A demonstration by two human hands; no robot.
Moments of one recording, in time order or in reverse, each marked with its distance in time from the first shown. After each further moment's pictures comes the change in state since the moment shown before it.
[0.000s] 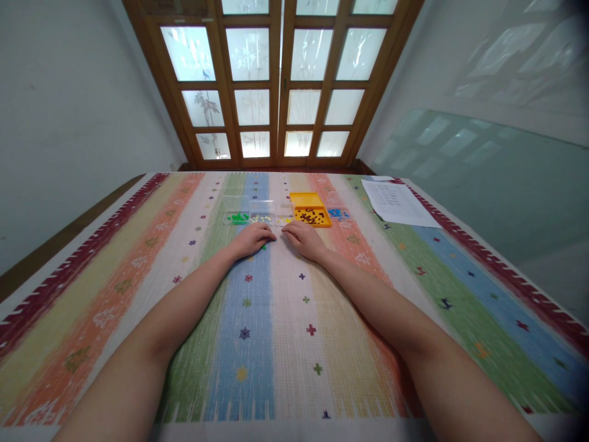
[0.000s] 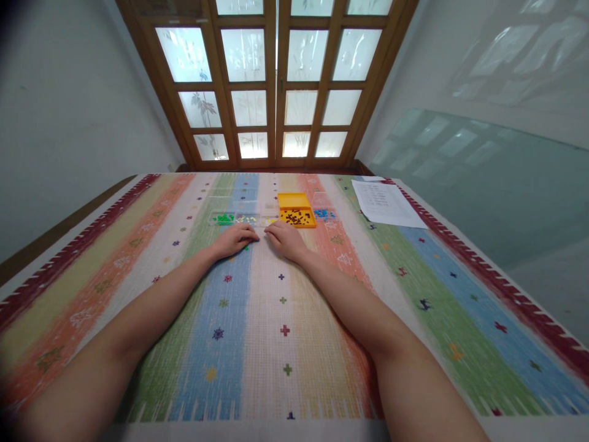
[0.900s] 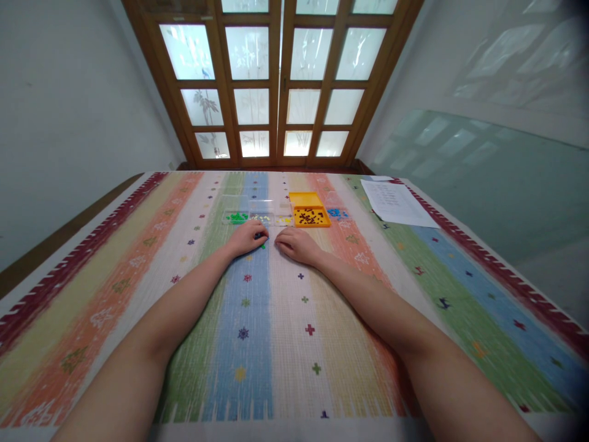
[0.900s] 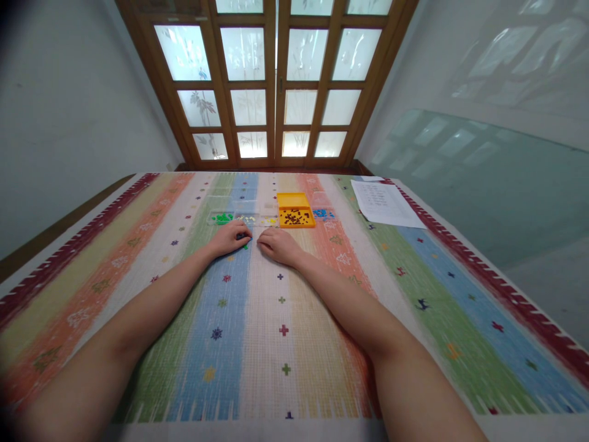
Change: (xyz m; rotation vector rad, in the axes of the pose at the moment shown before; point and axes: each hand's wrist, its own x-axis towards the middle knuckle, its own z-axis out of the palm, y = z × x) left_hand -0.003 -0.002 -0.005 0.057 0.107 -0.039; right_hand -0.001 -0.011 0.009 -0.032 -0.142 -0.214
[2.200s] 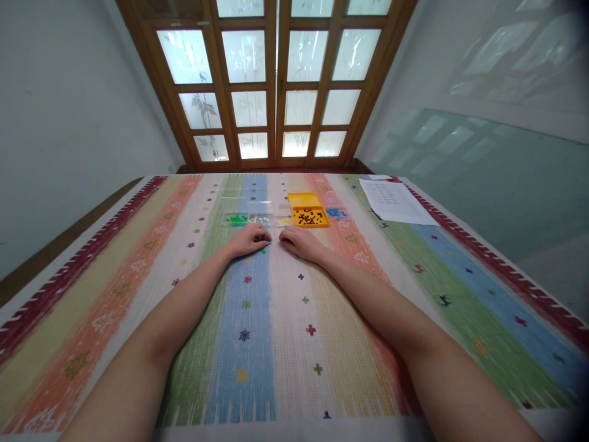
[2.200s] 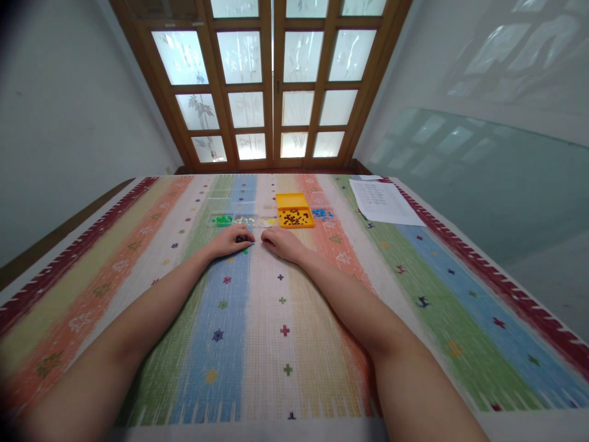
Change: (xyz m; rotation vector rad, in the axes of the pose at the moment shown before) left_hand 0.001 0.001 -0.005 -0.129 -0.098 0.008; right_hand -0.002 0.010 -0.010 0.043 -0.020 0.129
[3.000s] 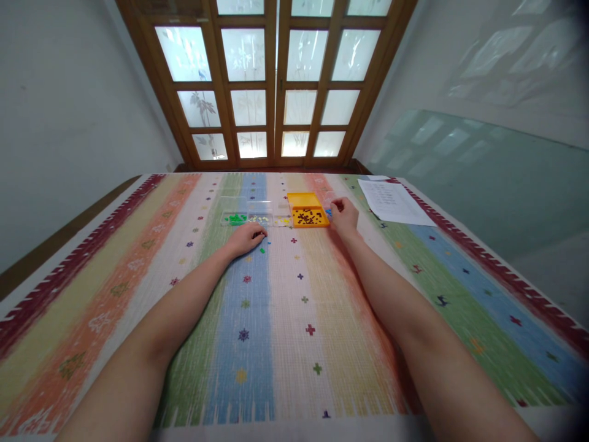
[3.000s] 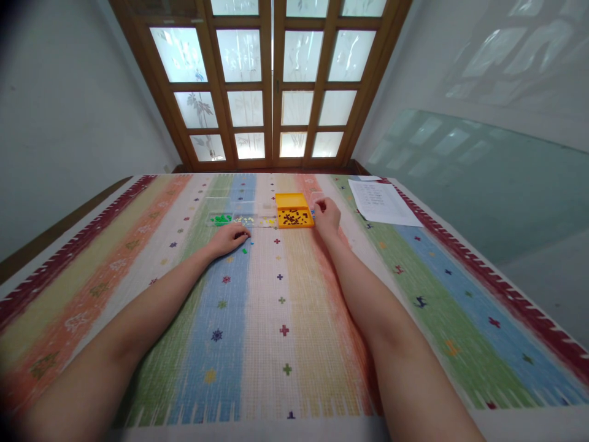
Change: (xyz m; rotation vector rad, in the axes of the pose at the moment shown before) left_hand 0.000 -0.005 0.005 0.138 0.087 -0.129; right_hand -0.028 0.113 -0.053 0.042 0.767 0.683
